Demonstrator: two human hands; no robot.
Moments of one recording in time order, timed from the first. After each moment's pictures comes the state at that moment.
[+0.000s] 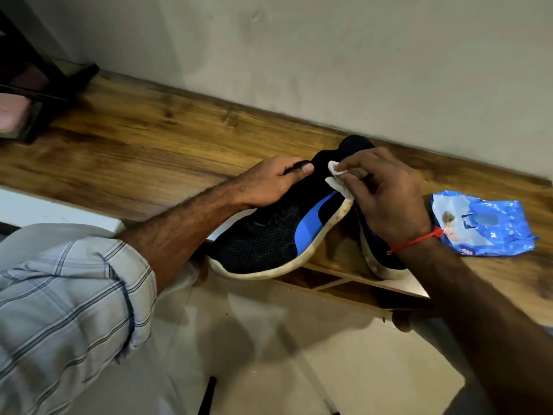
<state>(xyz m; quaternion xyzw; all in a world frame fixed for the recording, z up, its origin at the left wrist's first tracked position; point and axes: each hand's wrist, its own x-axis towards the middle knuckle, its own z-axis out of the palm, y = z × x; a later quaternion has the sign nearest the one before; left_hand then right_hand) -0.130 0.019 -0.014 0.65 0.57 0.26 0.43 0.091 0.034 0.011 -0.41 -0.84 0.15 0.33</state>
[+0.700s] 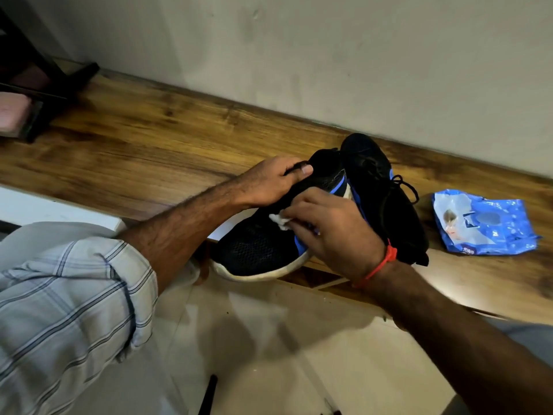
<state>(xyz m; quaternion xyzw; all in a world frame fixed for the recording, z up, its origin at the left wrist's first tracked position) -0.128 0.018 -0.017 0.64 0.58 0.26 0.42 0.050 -0.011 -0.002 -0.26 -0.92 0.19 0.22</state>
